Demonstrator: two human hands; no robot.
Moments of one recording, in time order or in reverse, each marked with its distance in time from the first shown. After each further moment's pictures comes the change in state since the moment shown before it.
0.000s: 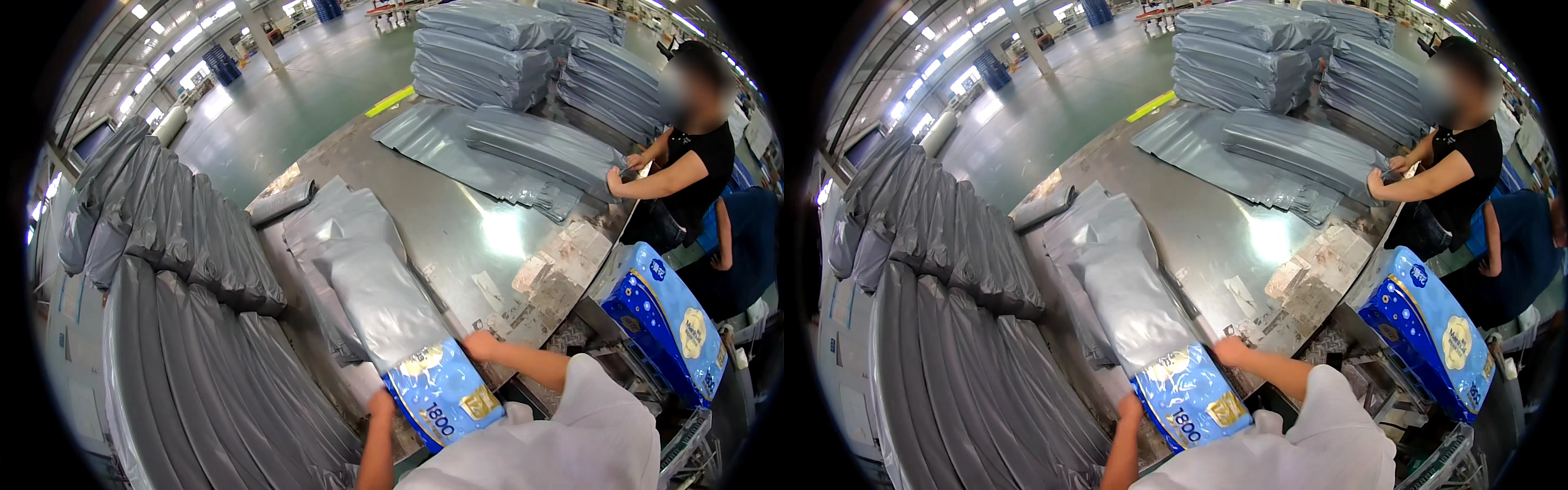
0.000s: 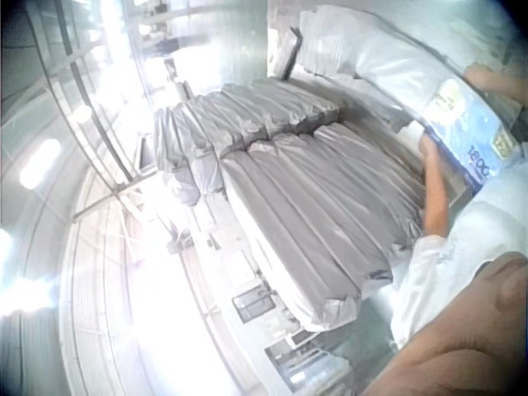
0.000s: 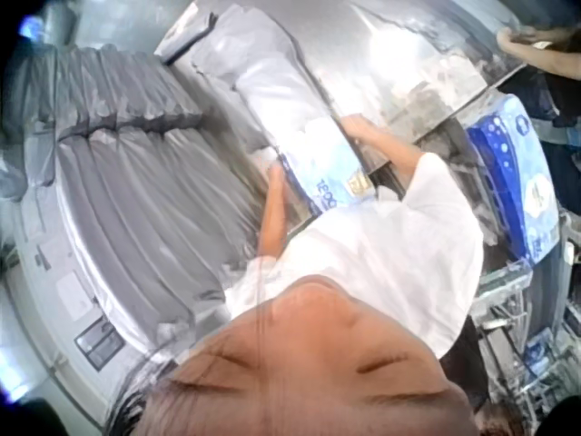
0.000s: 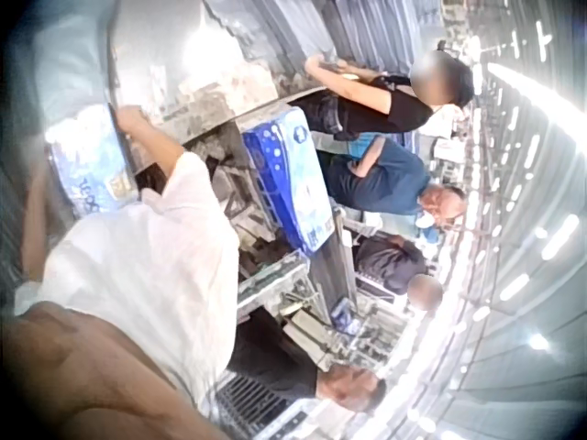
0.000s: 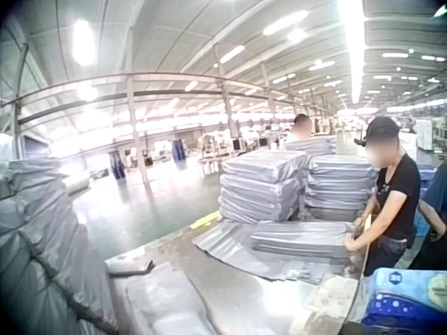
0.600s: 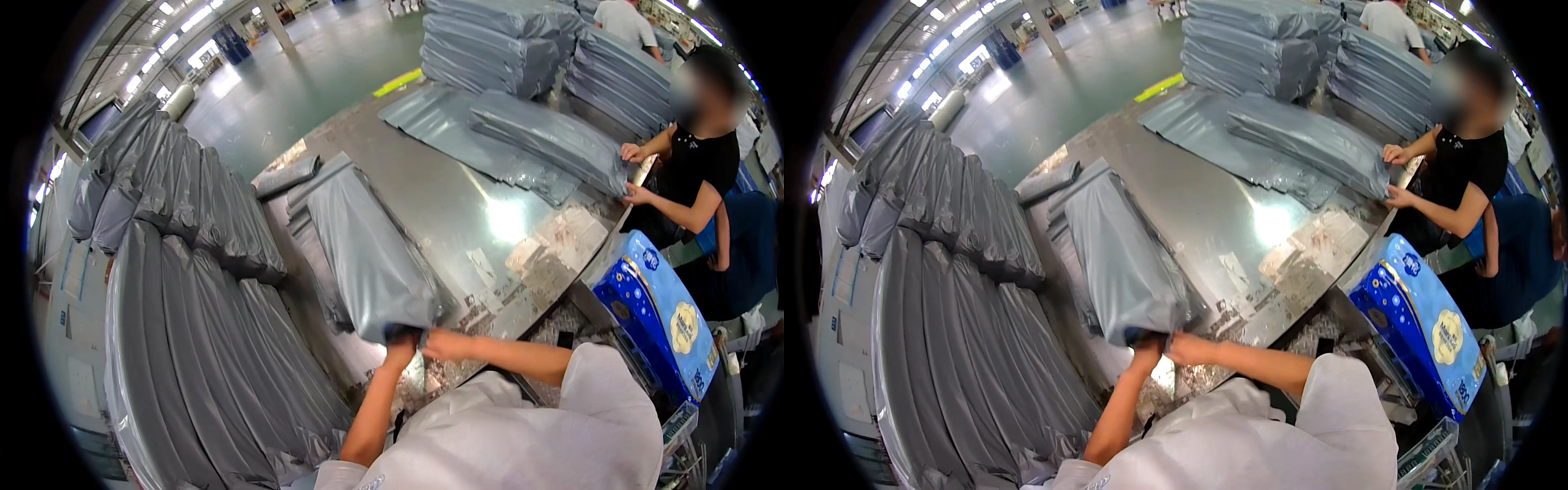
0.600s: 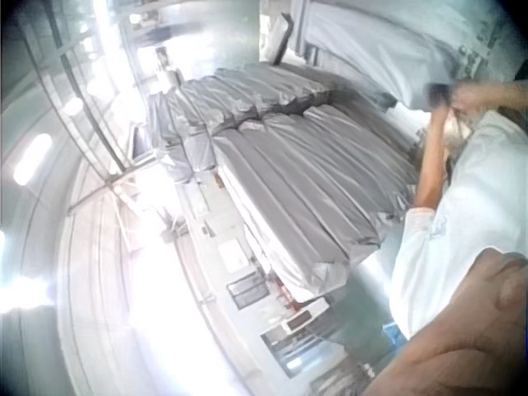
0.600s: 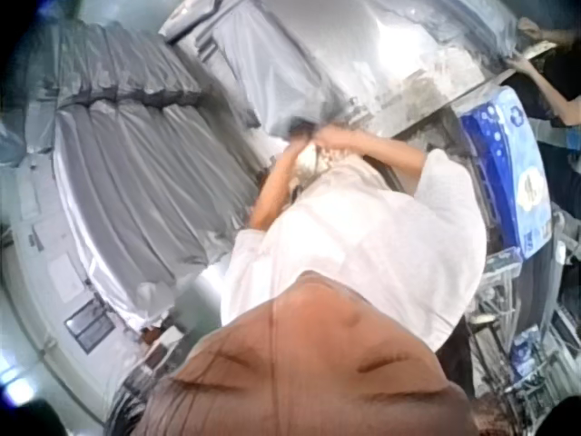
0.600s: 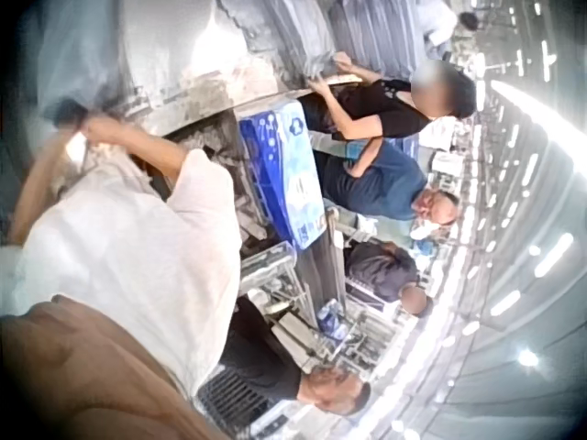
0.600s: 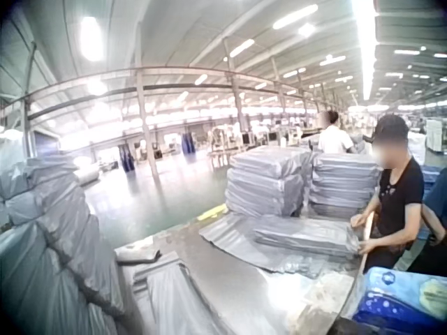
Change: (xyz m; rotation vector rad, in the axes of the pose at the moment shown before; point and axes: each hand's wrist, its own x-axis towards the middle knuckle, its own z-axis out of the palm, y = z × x) left_hand 0.016 0.087 -0.016 -0.165 0.180 0.758; right_hand -0.026 -0.101 -0.071 0.441 0.172 -0.551
